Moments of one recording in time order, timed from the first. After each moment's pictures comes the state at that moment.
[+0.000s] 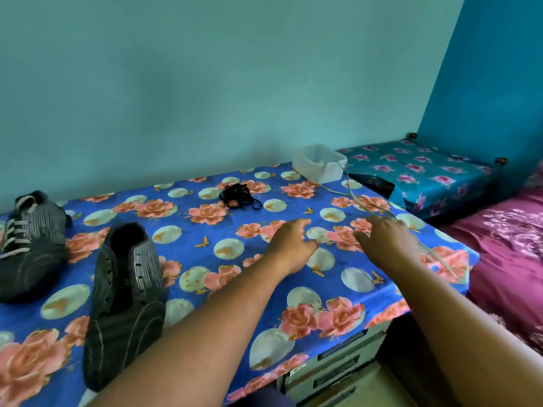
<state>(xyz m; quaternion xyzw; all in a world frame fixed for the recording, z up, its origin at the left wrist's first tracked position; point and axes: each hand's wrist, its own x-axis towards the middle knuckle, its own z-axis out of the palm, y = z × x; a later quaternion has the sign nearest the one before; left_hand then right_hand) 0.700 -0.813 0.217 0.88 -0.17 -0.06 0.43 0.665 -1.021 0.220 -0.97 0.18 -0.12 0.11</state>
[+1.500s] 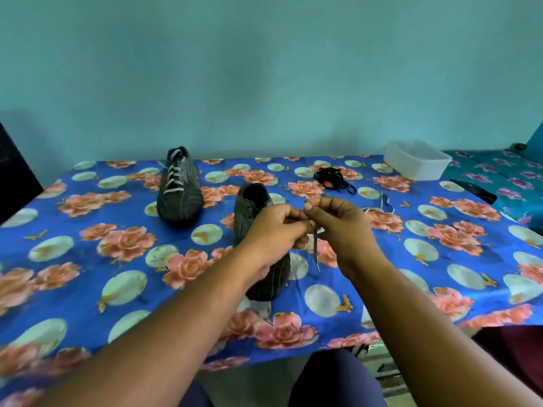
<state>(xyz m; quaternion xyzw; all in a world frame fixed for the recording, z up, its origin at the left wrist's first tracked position) 0.601 -0.596 0.245 0.74 -0.04 0.00 0.68 0.614 -0.737 0.250 -0.69 -0.05 -0.04 0.72</state>
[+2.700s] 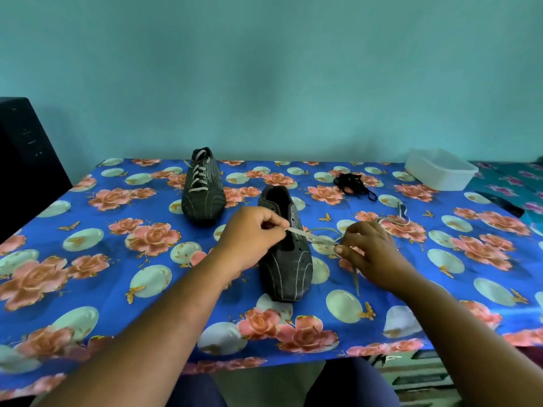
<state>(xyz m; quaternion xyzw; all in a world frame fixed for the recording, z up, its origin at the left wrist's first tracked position) 0.586 -0.516 0.238 0.84 0.00 0.10 0.54 0.654 -0.793 0.187 -0.93 -0.28 -0.14 0.22</state>
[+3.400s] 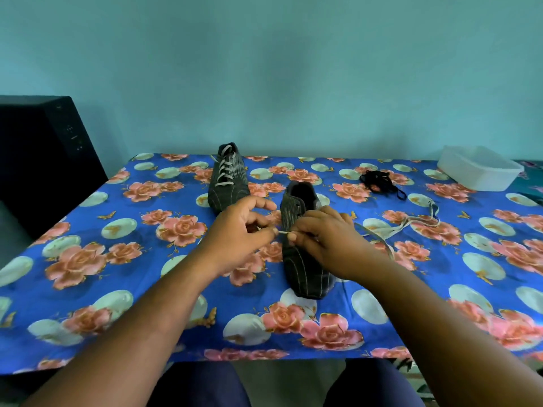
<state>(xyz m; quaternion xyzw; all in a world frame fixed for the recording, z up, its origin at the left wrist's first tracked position) 0.549 -0.467 0.246 0.84 -0.04 0.12 0.53 0.617 -0.674 0.239 -0.90 -0.39 -0.08 0.18</state>
